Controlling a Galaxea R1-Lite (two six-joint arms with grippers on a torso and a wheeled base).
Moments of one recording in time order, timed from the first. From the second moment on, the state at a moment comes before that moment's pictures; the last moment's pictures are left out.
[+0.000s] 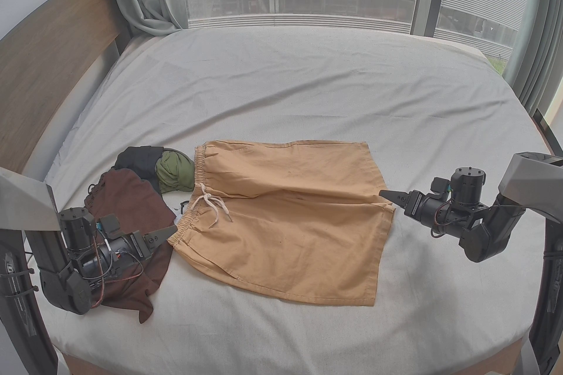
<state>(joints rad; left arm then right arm) 0.05 2.23 -0.33 -1.54 -0.54 -0.45 0.13 2.30 -0.80 -1.16 0.41 0.55</state>
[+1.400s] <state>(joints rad) -0.04 2.49 -0.57 -1.54 -0.32 -0.51 0.16 2.26 -0.79 -1.20 0.41 0.55</state>
